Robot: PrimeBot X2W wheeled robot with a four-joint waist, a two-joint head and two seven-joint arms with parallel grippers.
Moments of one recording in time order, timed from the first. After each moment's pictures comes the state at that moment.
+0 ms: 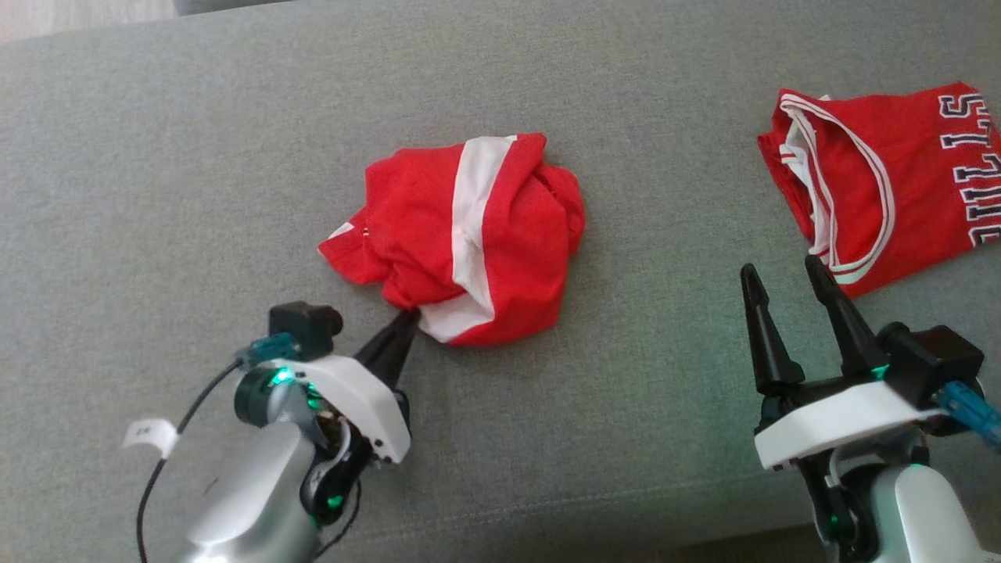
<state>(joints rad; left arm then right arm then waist) -0.38 0.16 -0.58 0.55 -0.61 -0.11 -0.07 -0.02 -0.05 0.06 -0.08 0.19 0.13 0.07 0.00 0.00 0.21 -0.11</state>
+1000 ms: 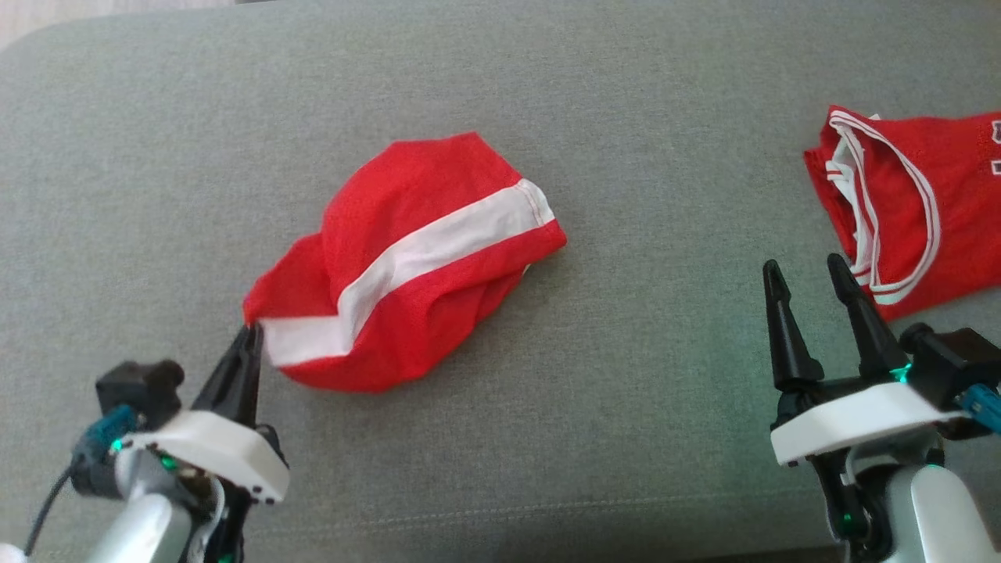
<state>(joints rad) -0.09 0.41 -0.40 0.09 -0.59 0.17 -0.11 -0.01 -0.04 0.03 -0.07 0.21 0.13 0.05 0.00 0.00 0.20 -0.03</state>
